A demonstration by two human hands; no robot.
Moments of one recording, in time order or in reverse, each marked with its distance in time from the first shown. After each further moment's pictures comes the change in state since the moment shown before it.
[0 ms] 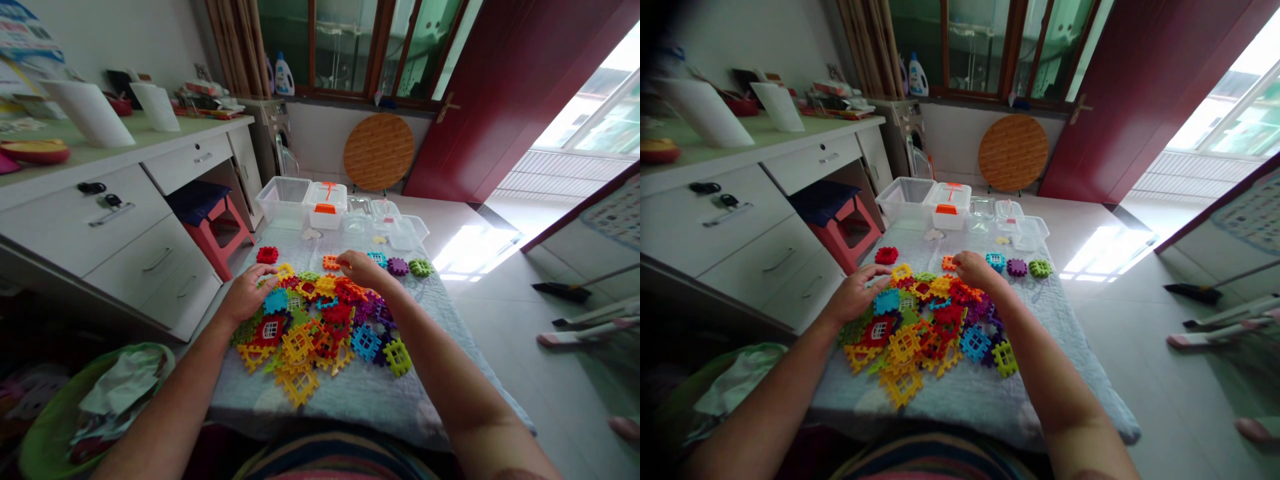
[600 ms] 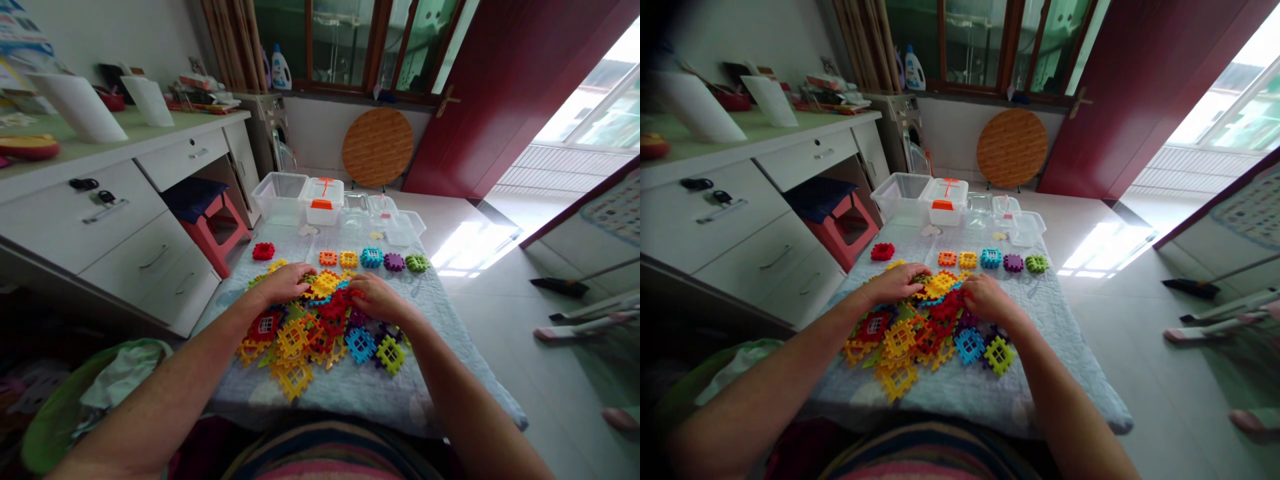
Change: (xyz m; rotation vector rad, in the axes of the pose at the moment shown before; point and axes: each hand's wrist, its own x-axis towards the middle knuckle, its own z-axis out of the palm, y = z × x) left_hand 0.041 0.053 0.045 0.106 -0.468 0.238; right_hand -0.085 -0.010 -0.001 0.102 -0.035 -0.123
